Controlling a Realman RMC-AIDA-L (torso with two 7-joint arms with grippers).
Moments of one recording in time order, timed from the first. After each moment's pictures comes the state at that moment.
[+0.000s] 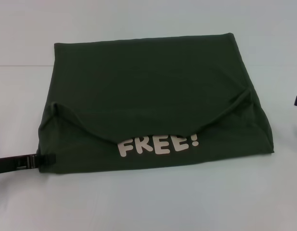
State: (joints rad) left arm -0.45 -2.00 0.63 0.60 2.18 1.27 -1.98; right arm 0.53 1.88 -0.49 -0.70 -2.21 -1.38 2.29
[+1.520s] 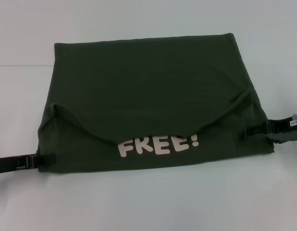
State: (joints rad) left arm -0.44 -1.99 0.63 0.61 2.18 1.30 -1.98; right arm 0.77 1.95 -0.74 -0.61 -2.55 -1.30 2.53
